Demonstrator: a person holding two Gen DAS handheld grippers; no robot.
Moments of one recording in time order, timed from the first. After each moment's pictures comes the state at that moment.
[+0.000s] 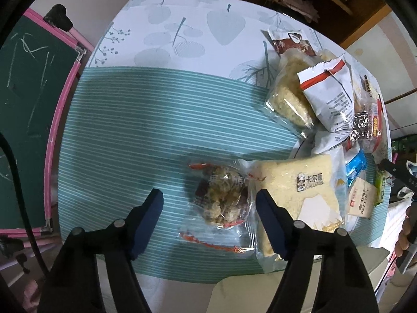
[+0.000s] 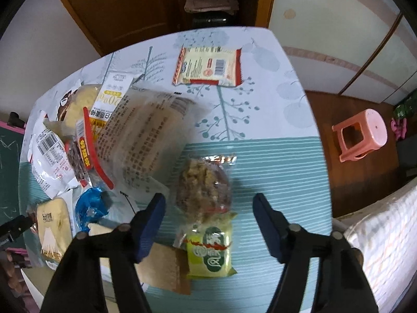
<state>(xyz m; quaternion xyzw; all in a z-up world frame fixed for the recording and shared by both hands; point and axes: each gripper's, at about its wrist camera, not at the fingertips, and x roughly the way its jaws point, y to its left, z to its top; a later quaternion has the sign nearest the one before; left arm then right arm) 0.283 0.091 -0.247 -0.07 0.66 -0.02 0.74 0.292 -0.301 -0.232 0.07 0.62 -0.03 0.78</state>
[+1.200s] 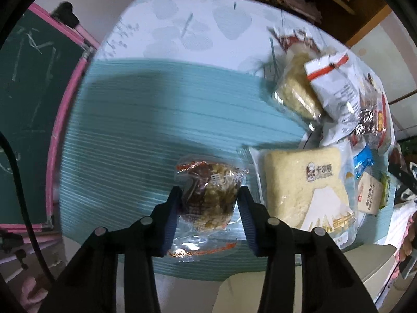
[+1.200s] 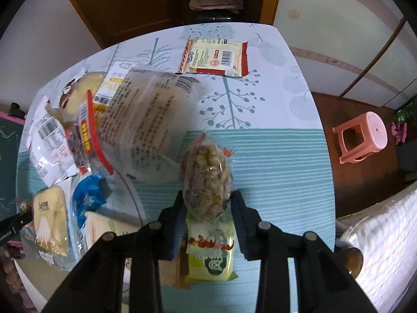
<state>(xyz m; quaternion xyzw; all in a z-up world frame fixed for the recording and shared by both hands) 0.263 0.096 -0.246 -0.06 0.65 0.00 0.76 0.272 -0.292 -0.228 0.06 0.61 -0.03 0.79</state>
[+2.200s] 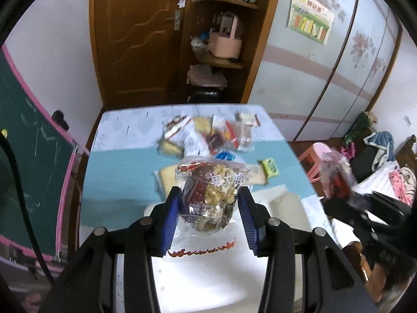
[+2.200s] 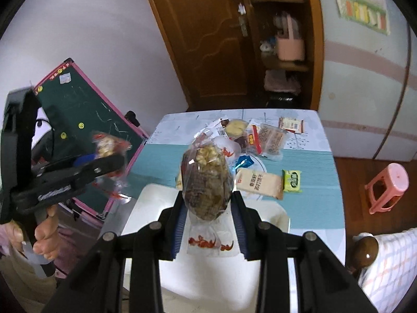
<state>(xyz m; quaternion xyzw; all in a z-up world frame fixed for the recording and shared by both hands) 0.050 0.011 -0.037 -0.01 0.43 -0.15 0.89 0.006 -0.194 -0.035 0.06 0.41 0.13 0.90</state>
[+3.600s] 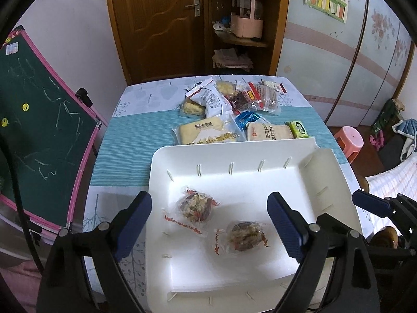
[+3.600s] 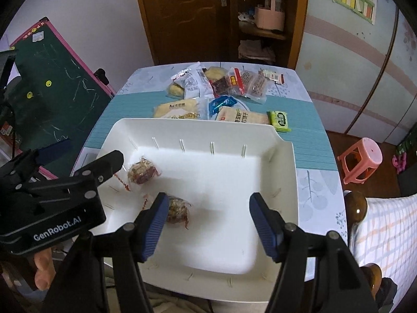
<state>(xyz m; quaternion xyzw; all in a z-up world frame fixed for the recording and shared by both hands) 0.000 -0.003 -0.106 0.03 0.44 -0.07 0.89 -0.026 -0.157 -0.109 0.01 0.48 0.04 0.87</state>
